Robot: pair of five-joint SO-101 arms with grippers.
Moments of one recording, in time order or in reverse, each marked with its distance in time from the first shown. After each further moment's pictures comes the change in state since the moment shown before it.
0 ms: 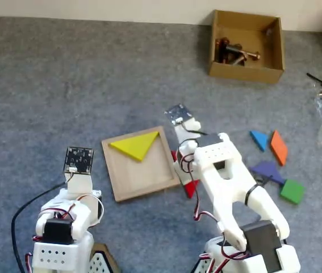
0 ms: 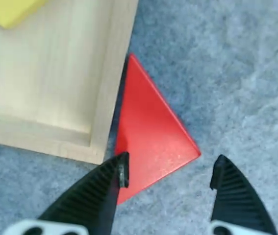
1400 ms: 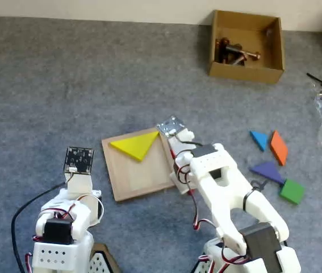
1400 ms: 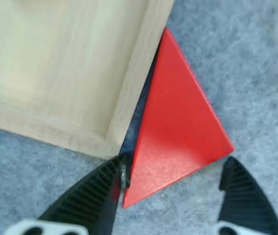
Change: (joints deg) left arm 0.0 0.0 0.0 0.0 0.0; right arm -1.2 -1.0 7.1 -5.9 2.5
